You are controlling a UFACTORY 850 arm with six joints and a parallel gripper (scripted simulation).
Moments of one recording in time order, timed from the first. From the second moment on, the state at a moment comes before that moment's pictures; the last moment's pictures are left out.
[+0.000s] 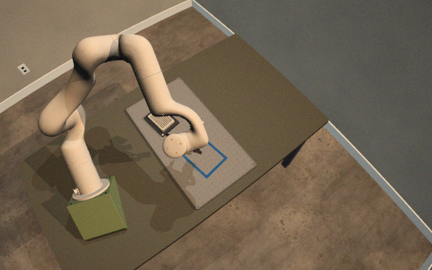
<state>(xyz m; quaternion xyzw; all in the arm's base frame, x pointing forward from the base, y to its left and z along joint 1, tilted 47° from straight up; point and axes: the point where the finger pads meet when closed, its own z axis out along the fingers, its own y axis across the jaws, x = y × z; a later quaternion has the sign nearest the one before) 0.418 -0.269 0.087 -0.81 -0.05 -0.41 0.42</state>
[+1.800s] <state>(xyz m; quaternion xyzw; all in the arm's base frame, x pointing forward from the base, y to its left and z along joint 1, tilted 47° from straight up) 0.466 -0.106 0.199 -0.75 -0.49 -0.39 0.20</state>
